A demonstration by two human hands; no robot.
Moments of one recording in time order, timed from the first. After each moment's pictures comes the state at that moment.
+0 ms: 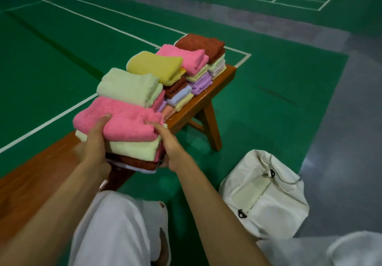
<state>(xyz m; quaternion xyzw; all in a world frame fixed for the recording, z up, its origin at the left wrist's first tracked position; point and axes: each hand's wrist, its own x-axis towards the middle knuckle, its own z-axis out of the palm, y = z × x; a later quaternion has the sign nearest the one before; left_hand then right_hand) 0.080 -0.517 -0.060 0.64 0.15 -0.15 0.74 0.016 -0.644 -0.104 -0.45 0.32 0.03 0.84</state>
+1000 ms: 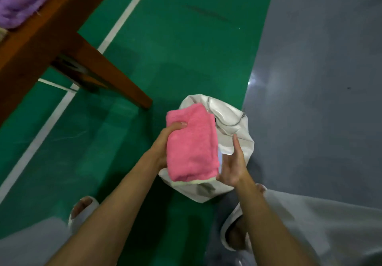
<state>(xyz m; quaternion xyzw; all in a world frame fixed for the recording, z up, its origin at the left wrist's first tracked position) -0.097 -0.826 -0.330 0.53 0.02 -0.68 0.51 -0.292 -0.886 -0.380 -0.04 0.45 -0.11 0.88</state>
